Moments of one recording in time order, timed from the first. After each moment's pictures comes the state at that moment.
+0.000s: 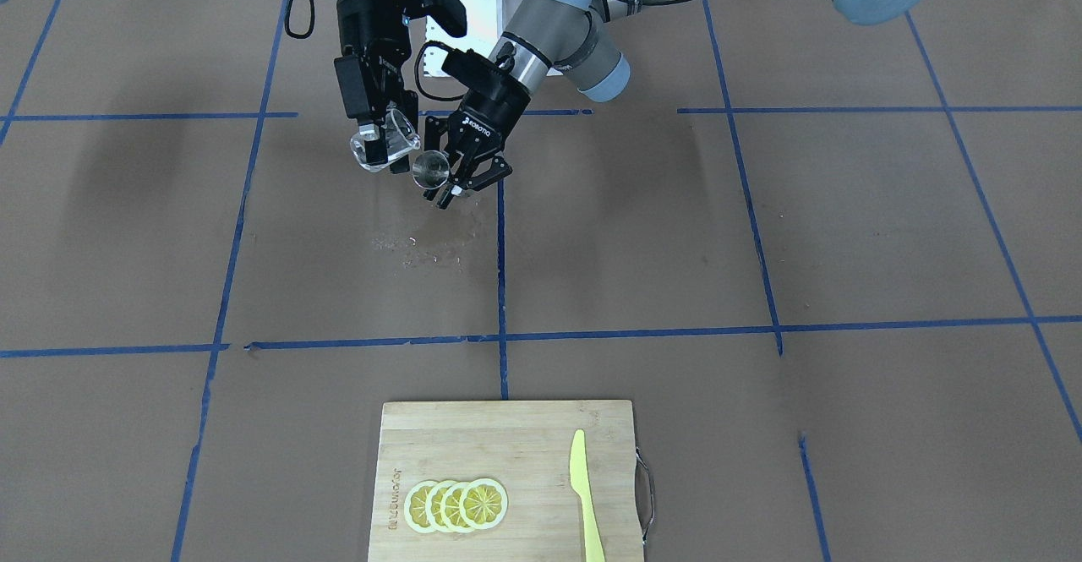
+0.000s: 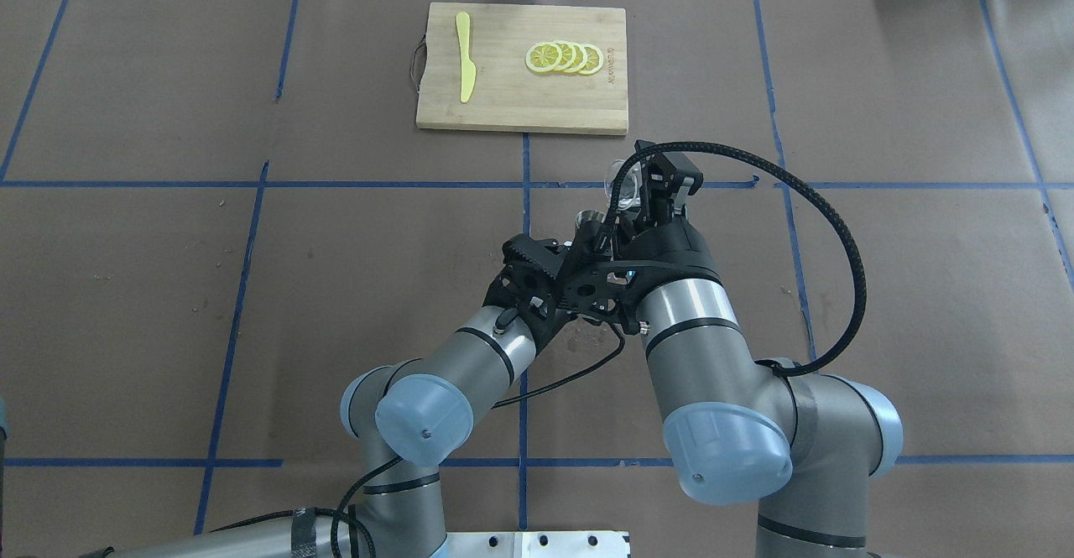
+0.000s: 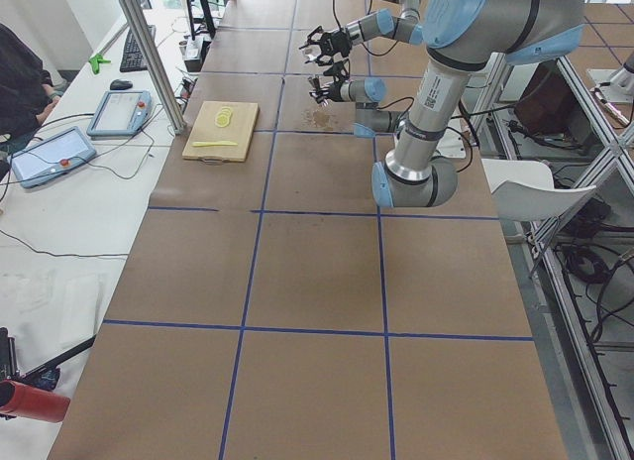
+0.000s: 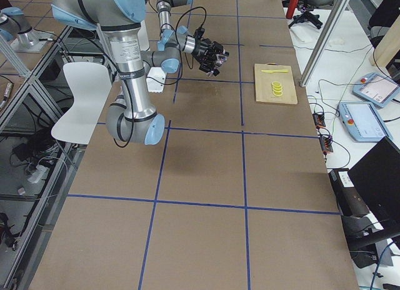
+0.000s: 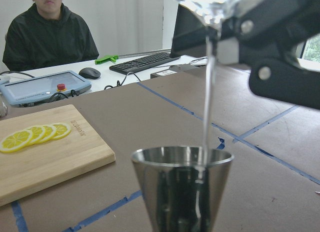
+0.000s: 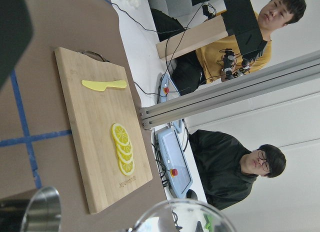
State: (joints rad) left arm -0.23 -2.31 -1.36 -2.72 -1.00 -0.56; right arm 0.23 -1.17 2.00 -1.21 0.58 -0.14
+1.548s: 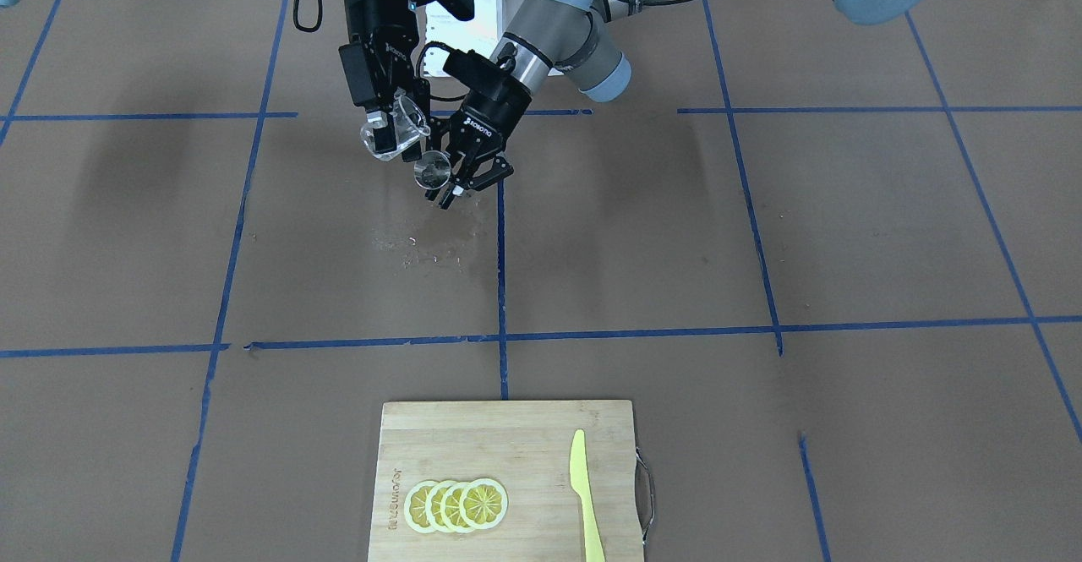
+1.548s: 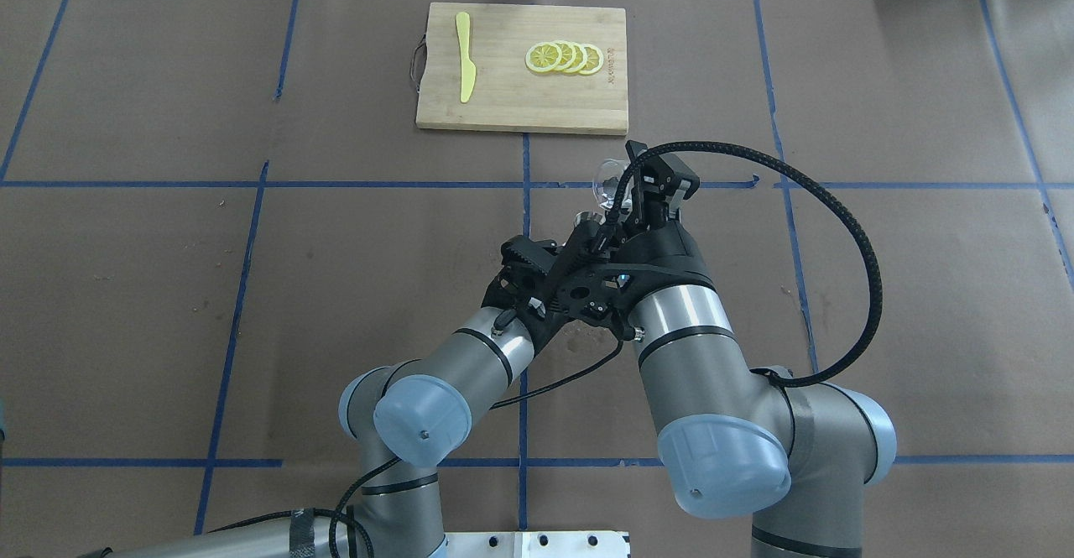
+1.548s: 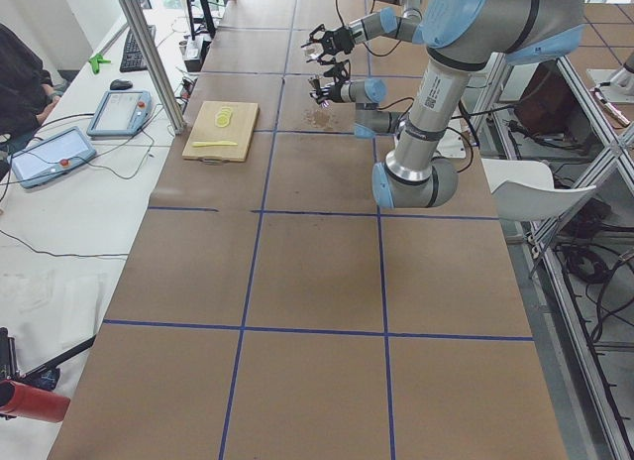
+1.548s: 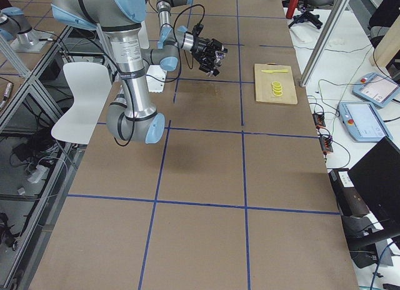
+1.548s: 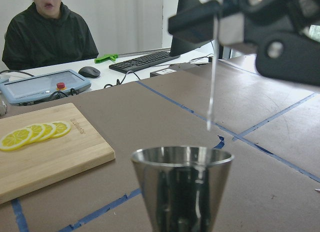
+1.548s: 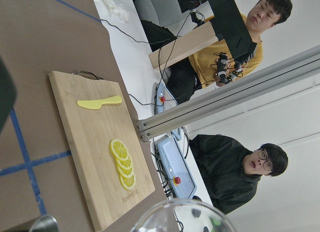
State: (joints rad) left arm -0.23 -2.30 -1.37 -2.72 -1.00 -0.56; right arm 0.21 -1.15 2.01 -1.19 0.57 -0.08
